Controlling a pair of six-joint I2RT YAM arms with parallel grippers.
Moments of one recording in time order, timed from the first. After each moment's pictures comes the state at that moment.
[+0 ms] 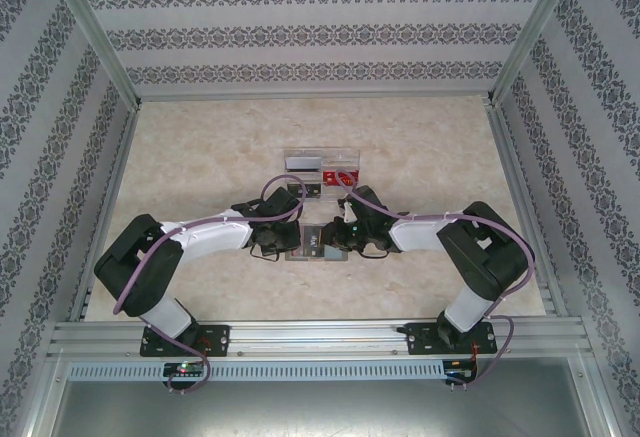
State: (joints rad) left arm -0.69 1.60 0.84 -0.42 0.09 -0.89; right arm 0.64 1.68 0.66 0.13 -0.50 0.90
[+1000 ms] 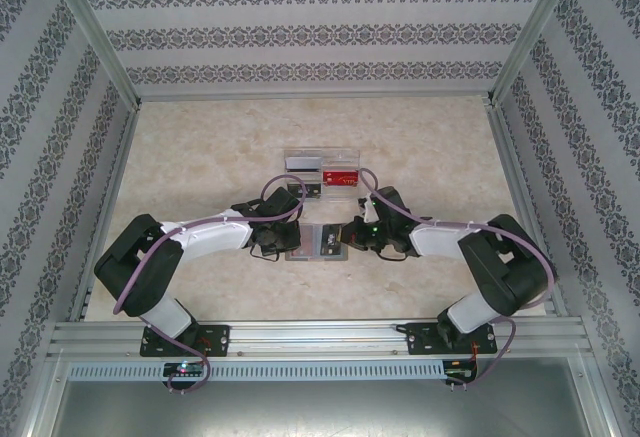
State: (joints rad) left arm -0.69 1.59 0.84 -0.42 0.09 -0.89; right arm 0.50 1.53 0.54 0.10 -0.55 0.83
